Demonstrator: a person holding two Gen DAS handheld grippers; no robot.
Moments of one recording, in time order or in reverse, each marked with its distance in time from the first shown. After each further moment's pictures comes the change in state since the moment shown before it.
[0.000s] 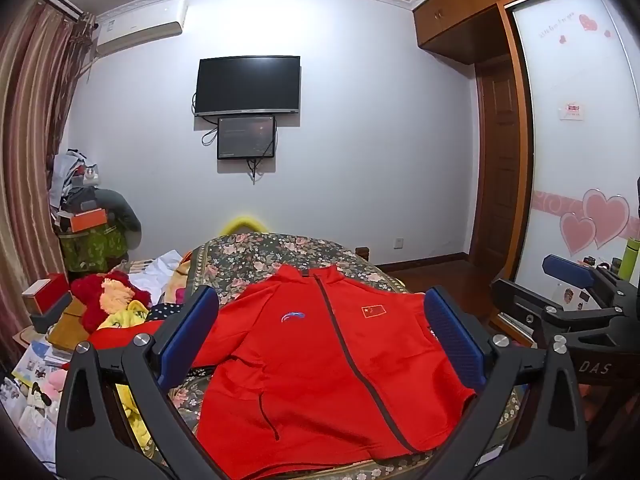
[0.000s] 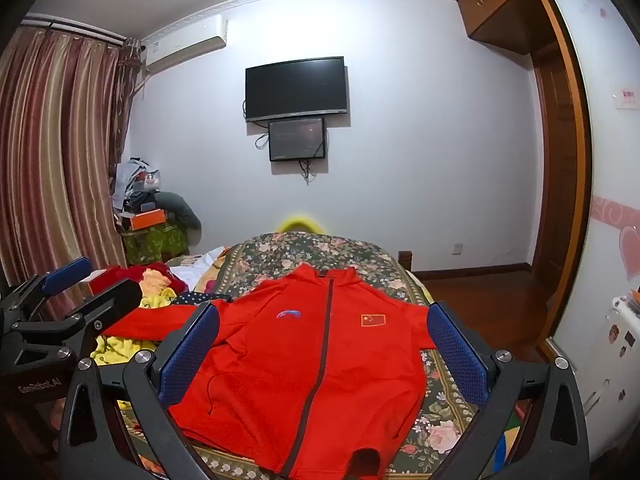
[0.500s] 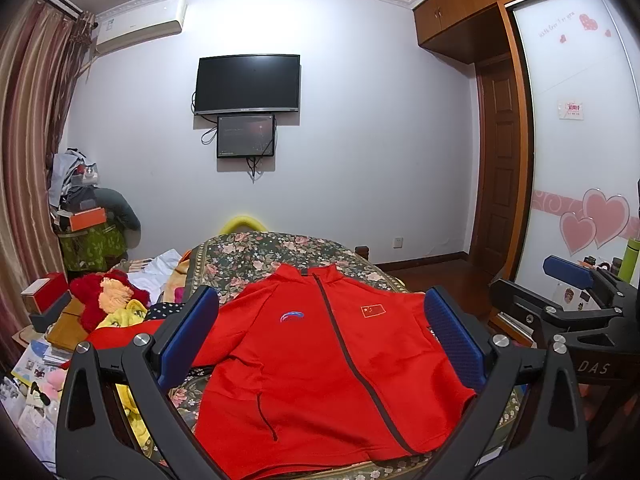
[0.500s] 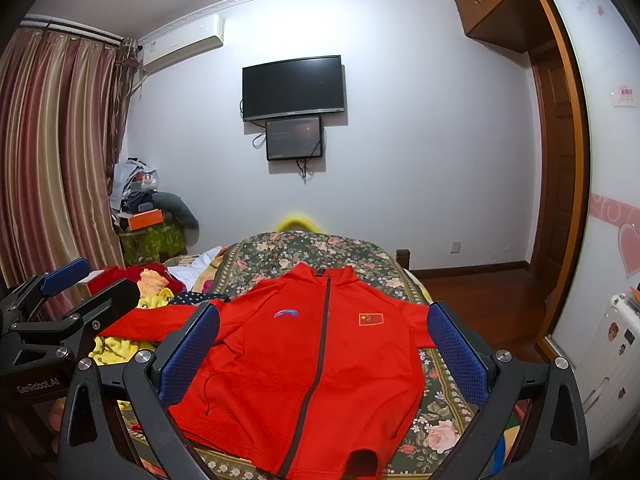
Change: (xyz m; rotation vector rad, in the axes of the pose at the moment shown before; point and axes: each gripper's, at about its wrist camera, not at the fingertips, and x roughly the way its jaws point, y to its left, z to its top) left arm 0.003 -0.003 -0.002 -0.002 0.000 -0.001; right arm 0.004 -0.001 0.000 0.008 0.005 -0.006
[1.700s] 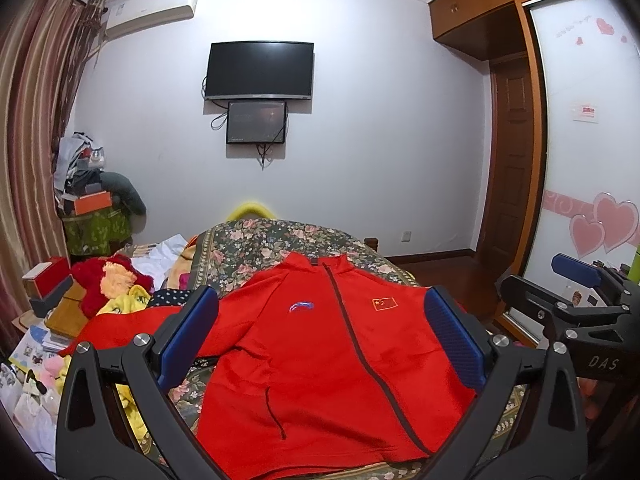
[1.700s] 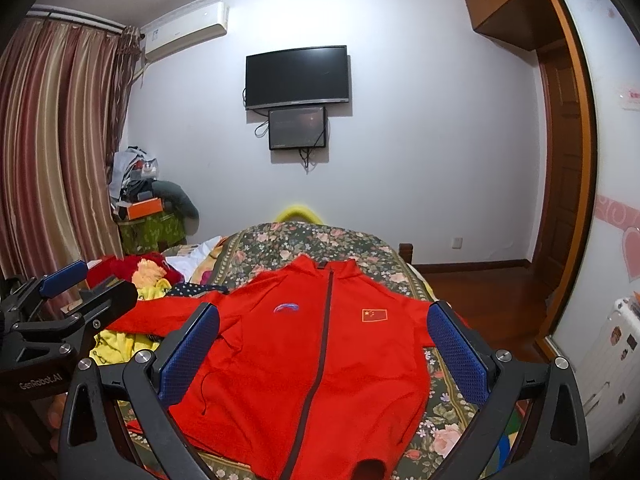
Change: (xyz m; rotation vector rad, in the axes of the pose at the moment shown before) left arm 0.022 0.034 -0.014 -0.054 0.058 0.018; right arm 0.034 0.010 -0.002 -0.023 0.040 -0.001
